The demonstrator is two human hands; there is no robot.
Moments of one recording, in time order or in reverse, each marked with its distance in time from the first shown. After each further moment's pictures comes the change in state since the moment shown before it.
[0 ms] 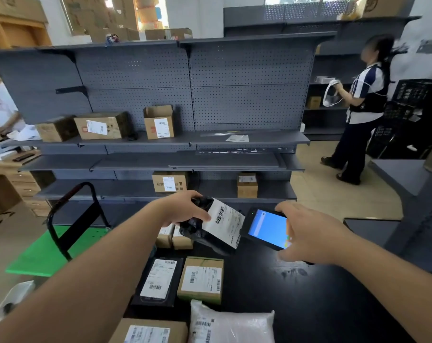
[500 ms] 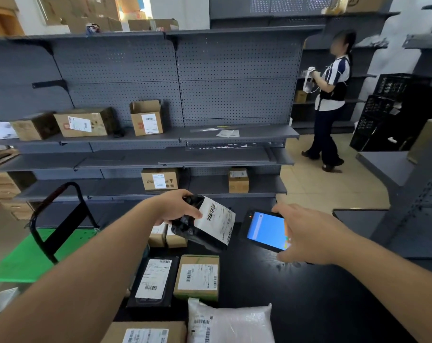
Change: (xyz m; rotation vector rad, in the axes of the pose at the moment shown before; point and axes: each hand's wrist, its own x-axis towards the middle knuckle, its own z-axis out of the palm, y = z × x) left_hand 0.021 -0.016 -0.013 -0.045 -0.049 -0.031; right_hand -0.001 -0.006 0.006 -0.061 -0.040 0.012
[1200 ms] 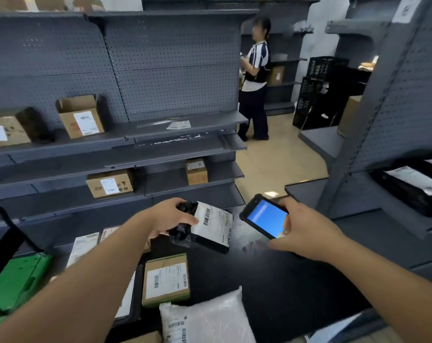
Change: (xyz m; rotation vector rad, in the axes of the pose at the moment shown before) left_hand 0.036 0.041 0.077 -0.066 -0.226 0.079; right_hand -0.053 0.051 0.031 0.376 0.103 0.425
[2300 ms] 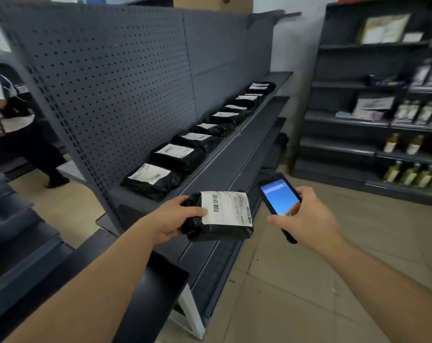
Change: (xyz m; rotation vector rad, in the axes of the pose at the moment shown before) left_hand -0.015 0.318 0.590 0.040 -0.683 0.312; right_hand -0.337 0.438 -0.121 0.451 0.760 0.964
